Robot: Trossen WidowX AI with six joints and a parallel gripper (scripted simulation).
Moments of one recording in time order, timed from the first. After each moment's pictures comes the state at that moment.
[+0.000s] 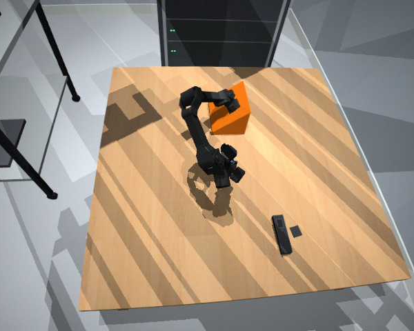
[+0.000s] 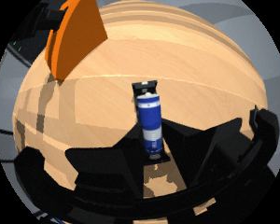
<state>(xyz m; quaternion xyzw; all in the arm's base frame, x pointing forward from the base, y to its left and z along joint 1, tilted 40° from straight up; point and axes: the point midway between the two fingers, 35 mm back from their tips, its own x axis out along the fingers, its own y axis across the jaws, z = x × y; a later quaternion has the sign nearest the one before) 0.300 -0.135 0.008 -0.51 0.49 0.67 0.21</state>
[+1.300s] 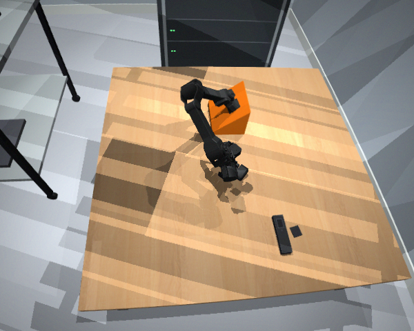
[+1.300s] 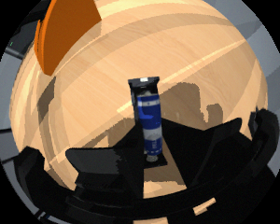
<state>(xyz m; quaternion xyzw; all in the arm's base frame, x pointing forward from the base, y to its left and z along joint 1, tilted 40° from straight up) 0.297 -0.132 -0.004 -0.58 0.51 0.62 0.15</state>
